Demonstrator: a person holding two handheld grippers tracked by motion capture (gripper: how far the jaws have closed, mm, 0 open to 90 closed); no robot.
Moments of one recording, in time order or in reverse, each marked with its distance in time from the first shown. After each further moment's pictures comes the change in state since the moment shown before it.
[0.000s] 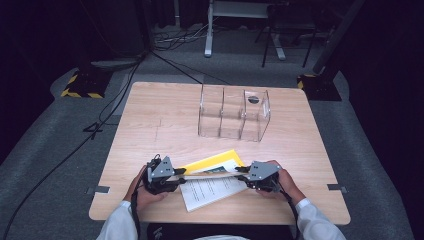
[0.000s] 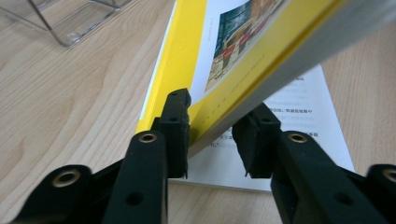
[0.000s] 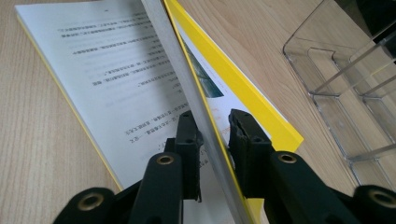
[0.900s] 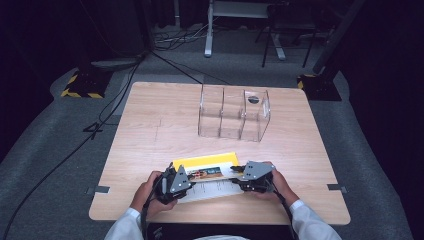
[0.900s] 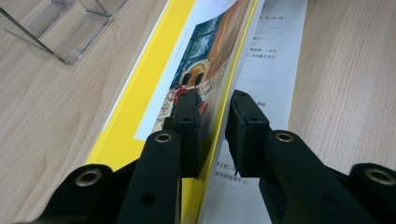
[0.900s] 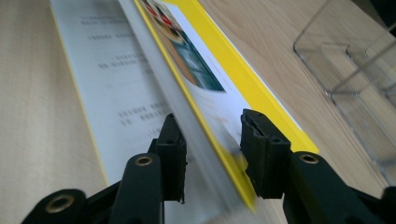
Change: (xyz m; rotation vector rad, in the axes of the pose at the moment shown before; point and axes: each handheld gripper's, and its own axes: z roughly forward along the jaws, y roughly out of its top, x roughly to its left) left arm -0.046 0.029 0.003 0.127 0.128 0.140; right arm 0.001 -0.006 0.017 -0.025 0.018 0.081
